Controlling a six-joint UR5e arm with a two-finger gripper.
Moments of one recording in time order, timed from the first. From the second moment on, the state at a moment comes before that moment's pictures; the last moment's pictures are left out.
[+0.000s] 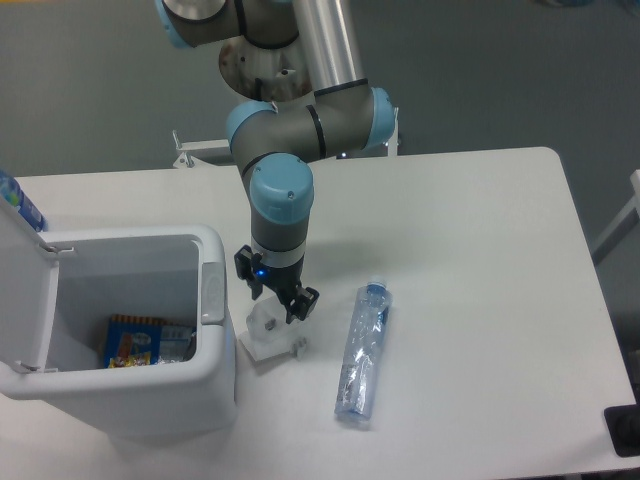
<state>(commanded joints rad) 2.30 -1.92 -1.91 -0.78 1.45 0.94</state>
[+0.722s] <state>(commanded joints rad) 2.43 -1.80 -1.86 -0.83 1.47 0.96</state>
